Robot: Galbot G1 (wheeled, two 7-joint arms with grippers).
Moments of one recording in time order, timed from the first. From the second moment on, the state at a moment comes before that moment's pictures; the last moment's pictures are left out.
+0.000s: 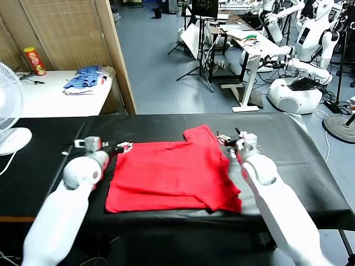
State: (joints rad) left arm 0.72 -1.09 -0.32 -1.50 -0.72 0.73 -0.16; right arm -0.48 1.29 0.12 1.21 0.46 -0.55 0.09
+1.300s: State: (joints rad) left arm 0.72 -1.06 -0.33 -1.48 -0.71 0.74 -0.09; right arm -0.64 1.26 0.21 1.40 0.47 -0.47 0.04
